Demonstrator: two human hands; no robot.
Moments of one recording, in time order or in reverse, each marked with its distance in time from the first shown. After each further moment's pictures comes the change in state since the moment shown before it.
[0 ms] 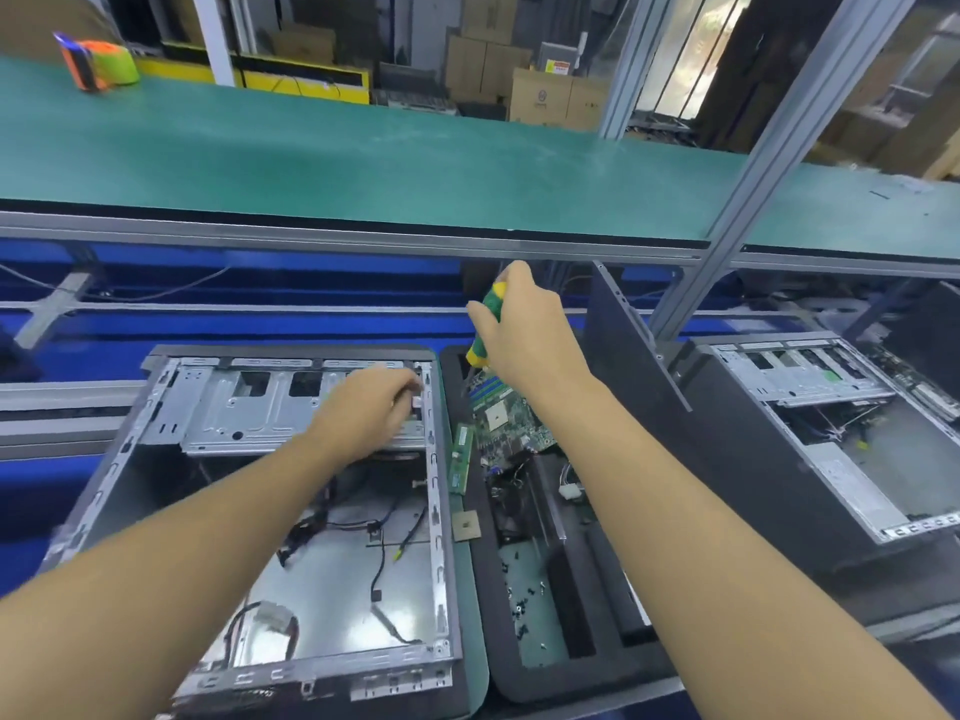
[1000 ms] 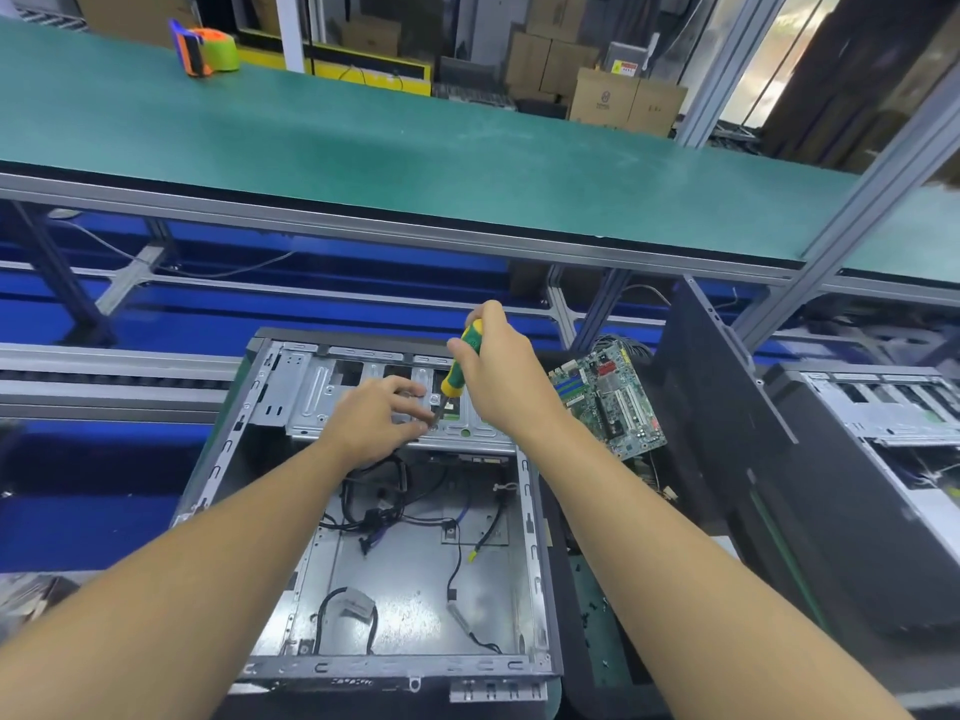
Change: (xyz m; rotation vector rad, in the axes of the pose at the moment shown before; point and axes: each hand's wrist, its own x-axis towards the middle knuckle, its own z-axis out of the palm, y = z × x) left_hand -0.044 -0.103 -0.015 -0.242 -0.110 -0.207; right_hand -0.005 -0.063 0.105 0.214 -0.259 0.021
